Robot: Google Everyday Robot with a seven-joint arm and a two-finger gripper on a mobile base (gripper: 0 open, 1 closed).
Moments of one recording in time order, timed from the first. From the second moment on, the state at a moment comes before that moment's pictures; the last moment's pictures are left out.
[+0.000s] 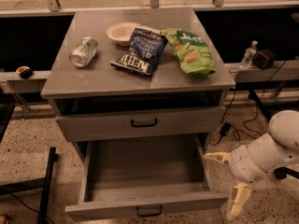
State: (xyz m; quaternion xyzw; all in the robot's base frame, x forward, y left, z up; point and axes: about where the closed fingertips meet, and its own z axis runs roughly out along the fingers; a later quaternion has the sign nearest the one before) arm 0.386 -0.202 0.633 -0.71 0.63 0.24 0.19
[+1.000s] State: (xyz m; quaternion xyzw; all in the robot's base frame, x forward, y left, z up) arm 0.387 -0.158 0.573 -0.68 0.61 0.18 0.37
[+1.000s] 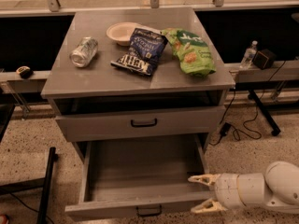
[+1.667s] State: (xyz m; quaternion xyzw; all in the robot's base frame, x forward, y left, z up) arm 0.390 -0.148 0.552 -0.70 0.56 0.18 0.40
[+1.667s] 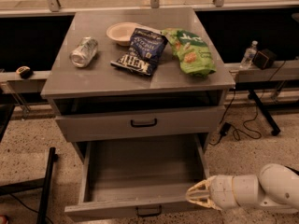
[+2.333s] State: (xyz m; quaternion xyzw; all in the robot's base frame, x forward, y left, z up) arm 0.390 -0.147 0.466 -0.68 0.61 0.22 0.34
